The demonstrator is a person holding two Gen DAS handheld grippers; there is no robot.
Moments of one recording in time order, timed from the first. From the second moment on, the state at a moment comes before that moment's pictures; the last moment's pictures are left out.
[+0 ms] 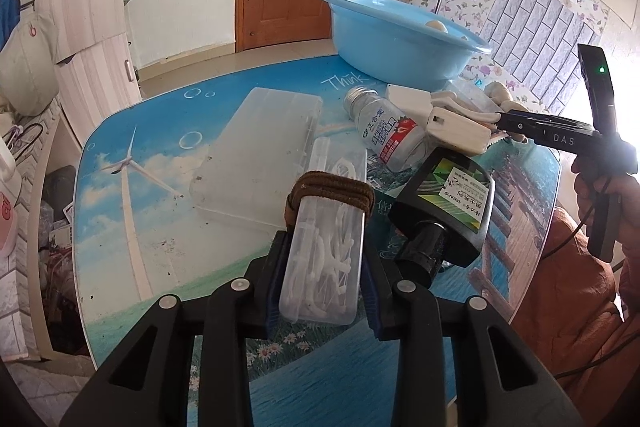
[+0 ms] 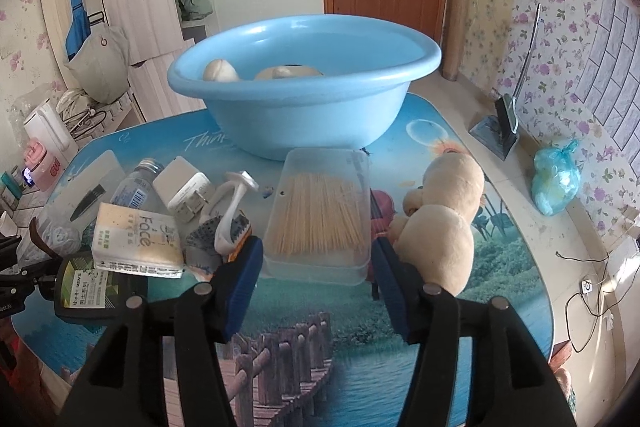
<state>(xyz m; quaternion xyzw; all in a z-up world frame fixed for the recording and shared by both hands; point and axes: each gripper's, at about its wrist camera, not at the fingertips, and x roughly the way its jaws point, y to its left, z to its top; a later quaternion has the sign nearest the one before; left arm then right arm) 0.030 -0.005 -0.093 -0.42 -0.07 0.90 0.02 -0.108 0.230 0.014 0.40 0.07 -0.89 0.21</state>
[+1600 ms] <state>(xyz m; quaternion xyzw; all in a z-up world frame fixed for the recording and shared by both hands) 0.027 0.000 -0.089 -0.41 -0.07 0.91 0.02 -0.097 0.233 0.016 0.42 0.09 -0.87 0.23</state>
